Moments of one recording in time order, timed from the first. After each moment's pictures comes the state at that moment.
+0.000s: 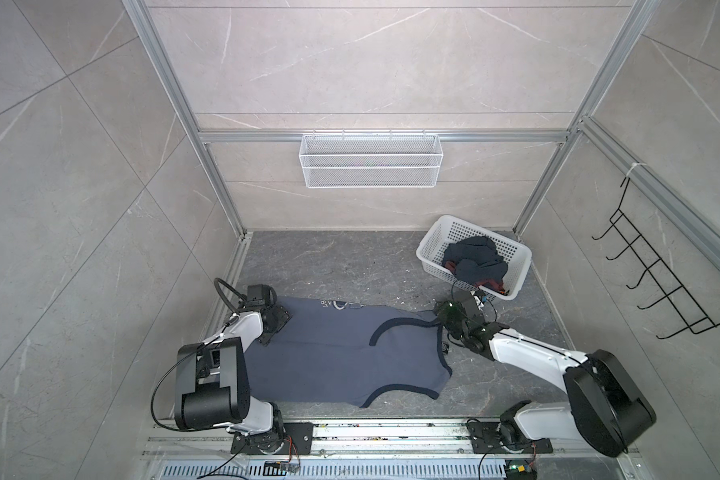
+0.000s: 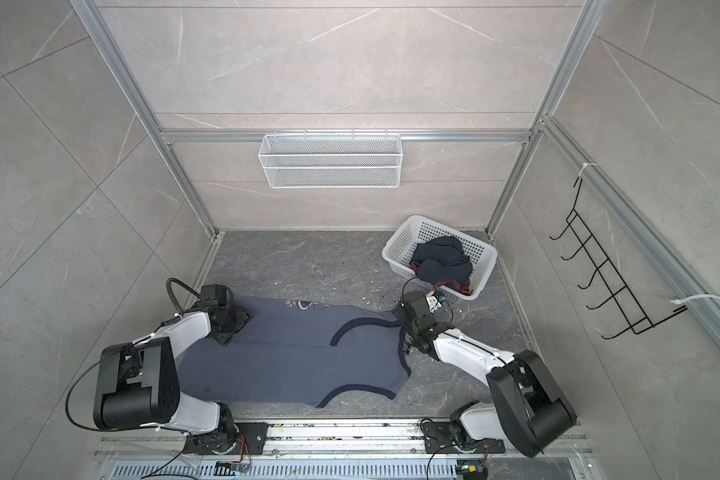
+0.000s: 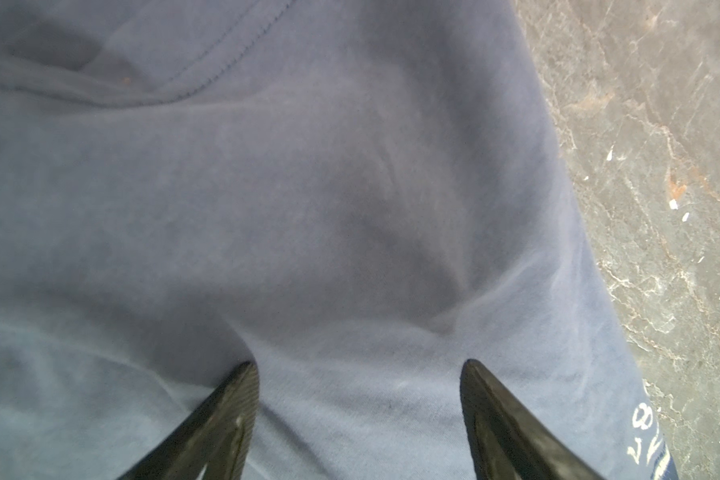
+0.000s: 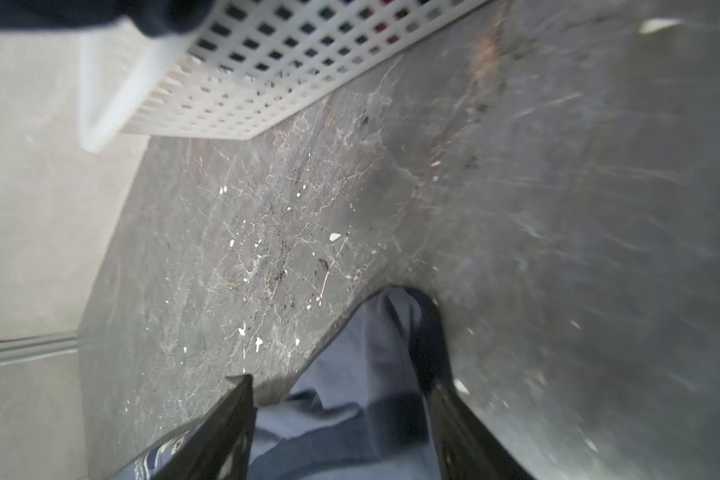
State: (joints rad) left arm 0.12 1.48 0.72 -0.38 0.01 -0.74; right arm 0.43 1.43 0.63 0.00 0.16 1.17
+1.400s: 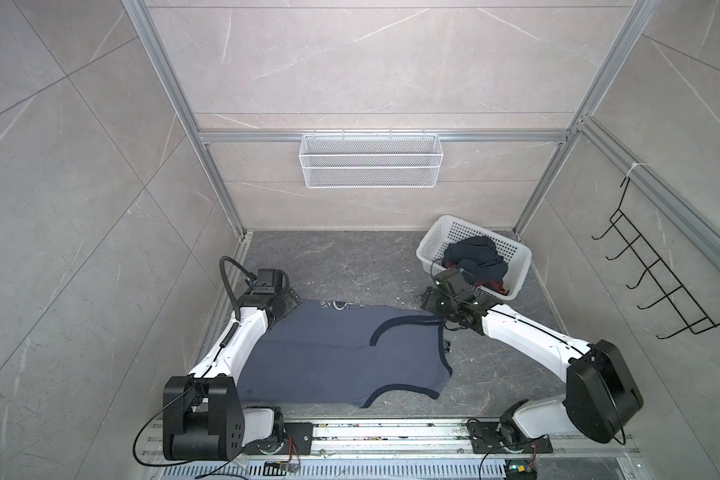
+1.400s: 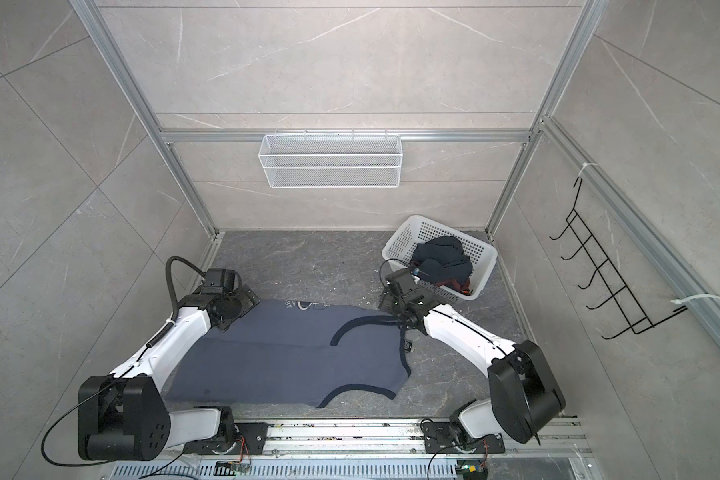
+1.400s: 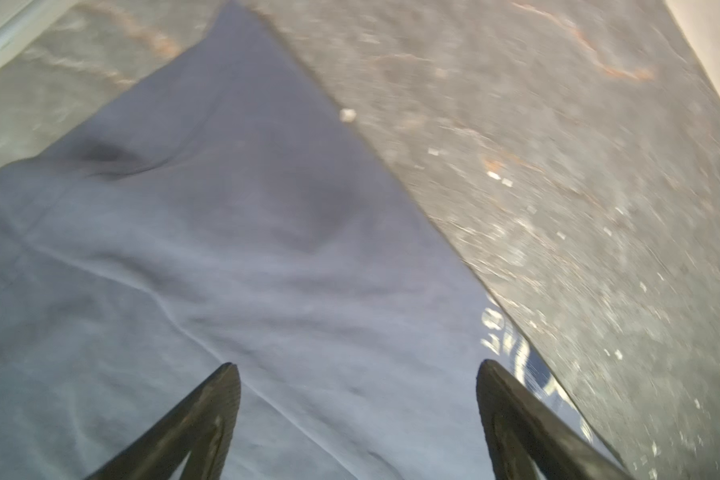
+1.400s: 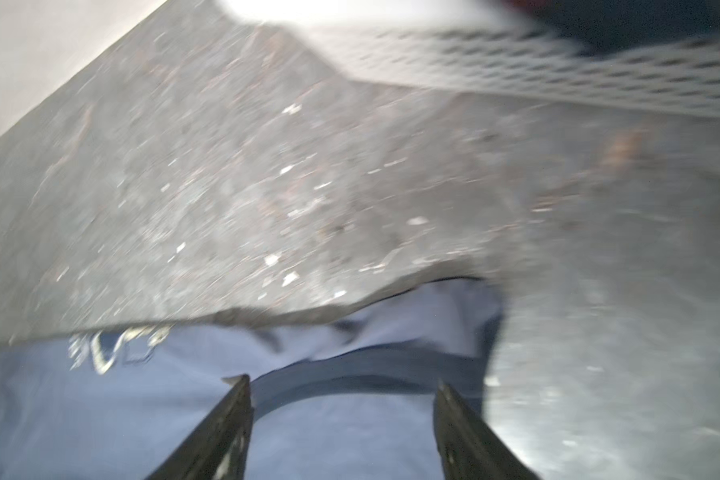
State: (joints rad) left arm -0.11 1.33 0.93 -0.63 -0.12 -0.73; right arm 0.57 1.50 0.98 -0.38 0.14 0.79
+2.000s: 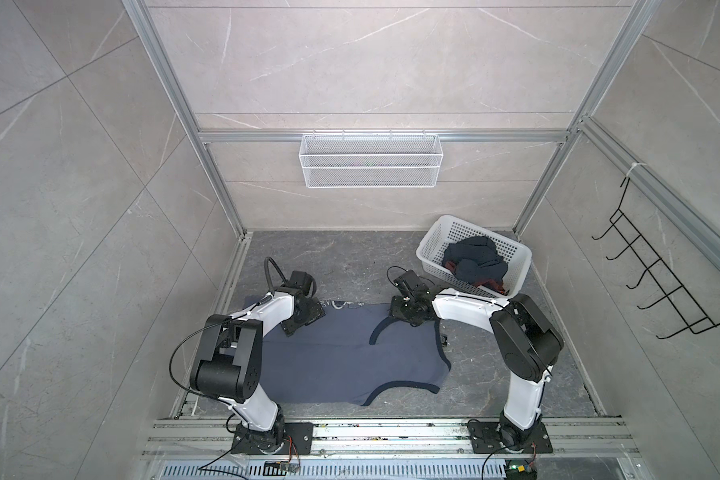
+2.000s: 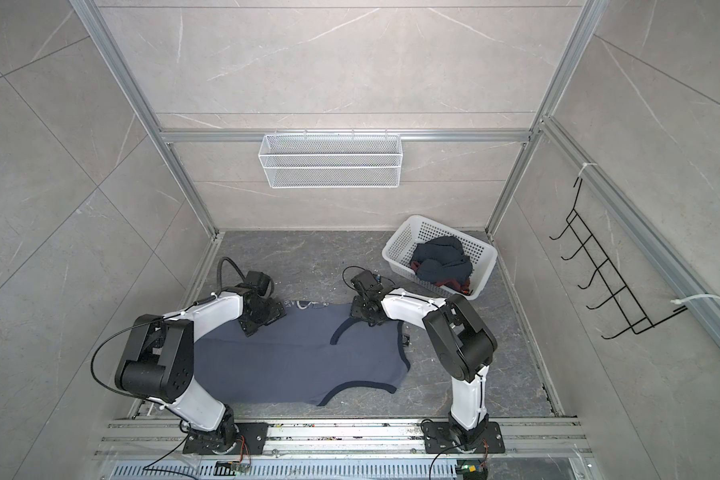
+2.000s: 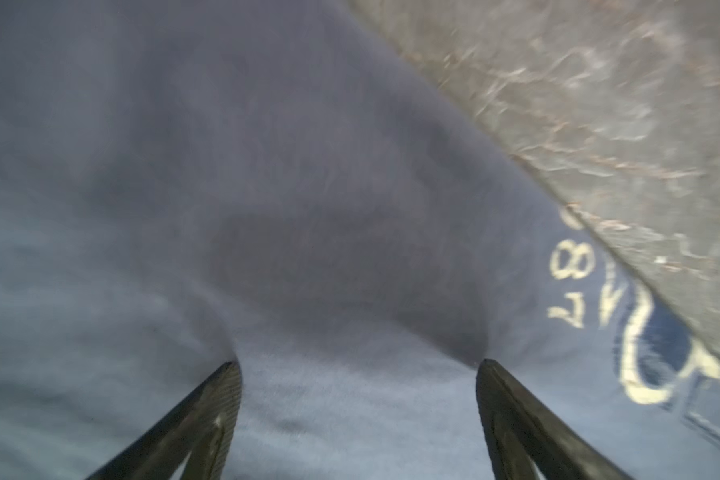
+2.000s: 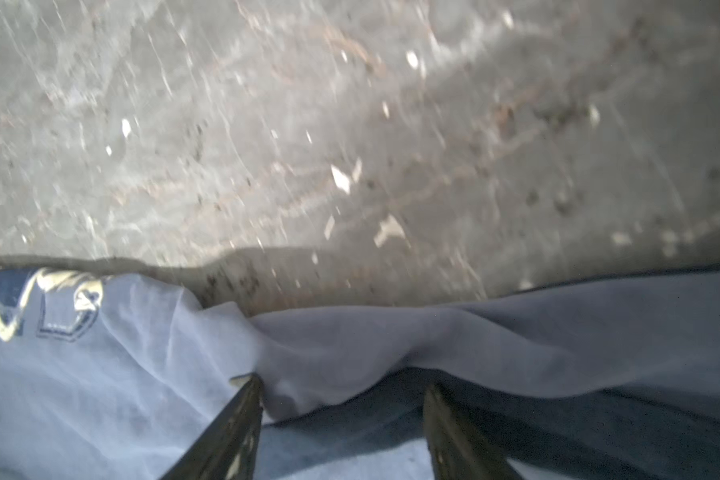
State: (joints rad) left arm -0.20 1.65 0.93 -0.56 -0.06 -0.72; right arm 0.62 1.93 1.22 -0.40 0.01 0.79
